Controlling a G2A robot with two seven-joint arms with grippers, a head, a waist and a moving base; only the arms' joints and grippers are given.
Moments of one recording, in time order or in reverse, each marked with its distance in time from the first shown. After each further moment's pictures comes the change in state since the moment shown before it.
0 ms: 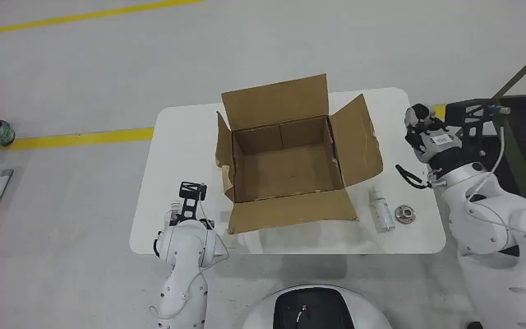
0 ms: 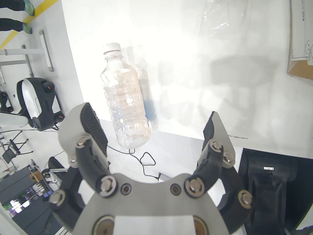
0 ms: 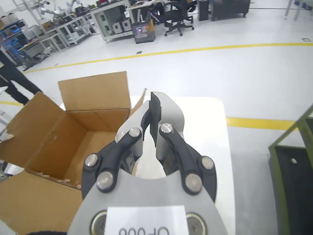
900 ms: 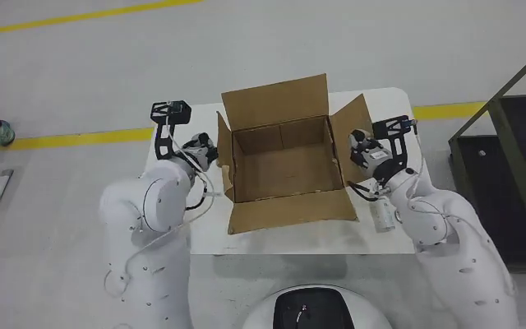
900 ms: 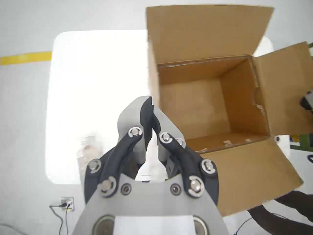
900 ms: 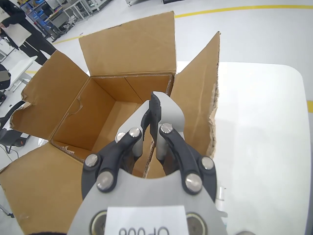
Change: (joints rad) left arm -0.366 -0.024 0.012 -0.164 -0.607 0.134 -0.076; right arm 0.070 -0.004 -0.203 0.171 0.057 0.032 0.051
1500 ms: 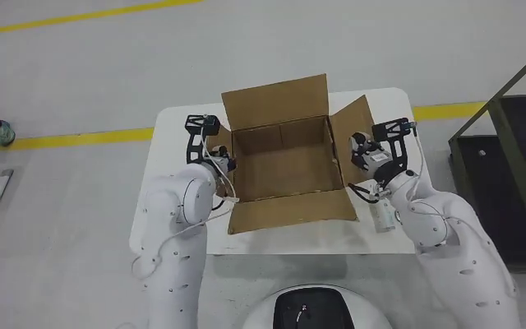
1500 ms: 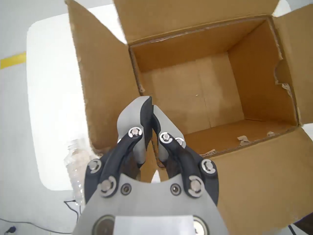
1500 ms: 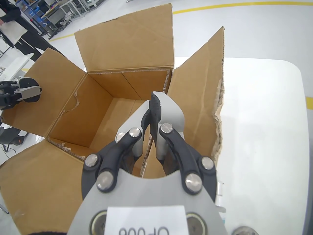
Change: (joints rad) left arm 0.027 0.021 0.062 0.155 0.110 -0.012 0.061; right arm -0.015 0.009 0.002 0.000 0.000 0.009 0.009
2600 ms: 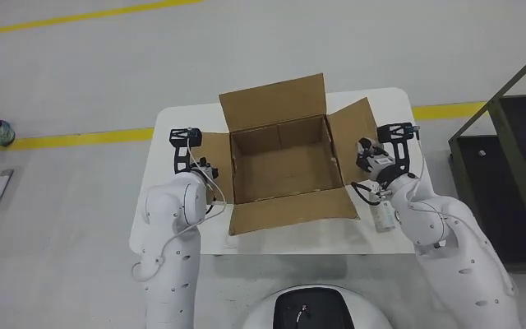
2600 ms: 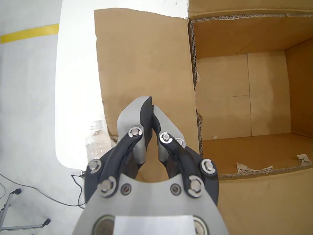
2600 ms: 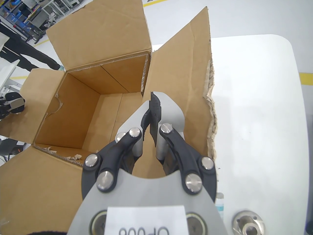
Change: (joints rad) left arm 0.045 0.023 -0.024 0.070 0.131 0.050 0.048; right arm -0.006 0.007 -0.001 0.033 0.023 0.098 0.009
